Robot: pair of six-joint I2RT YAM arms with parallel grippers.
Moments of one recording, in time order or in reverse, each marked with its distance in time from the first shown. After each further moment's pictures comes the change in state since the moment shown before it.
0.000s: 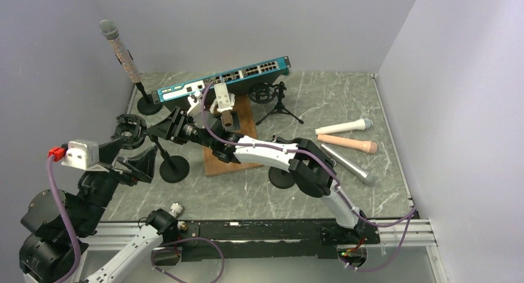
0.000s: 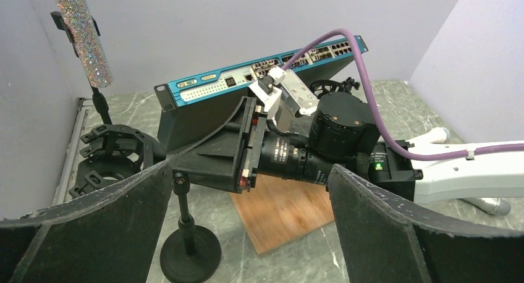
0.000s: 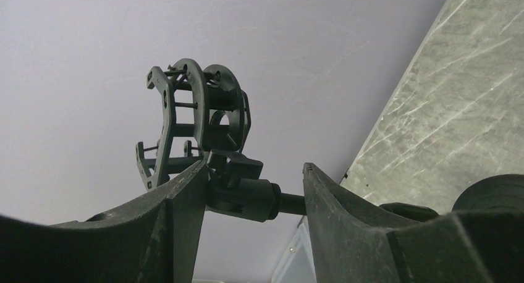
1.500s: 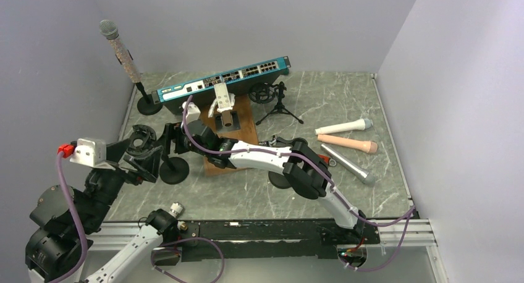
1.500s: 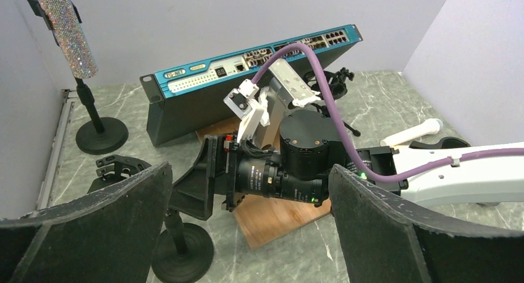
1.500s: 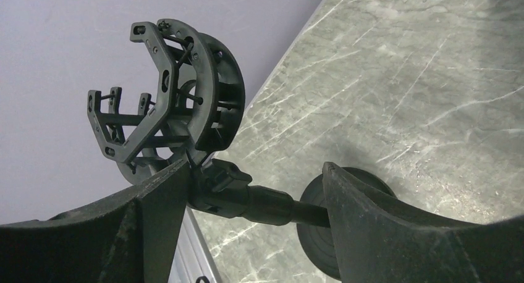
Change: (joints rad) left arm 0.000 0.000 -0.037 0.007 0.026 -0.024; right arm 0.038 0.064 0.049 -0.185 0.145 -0.440
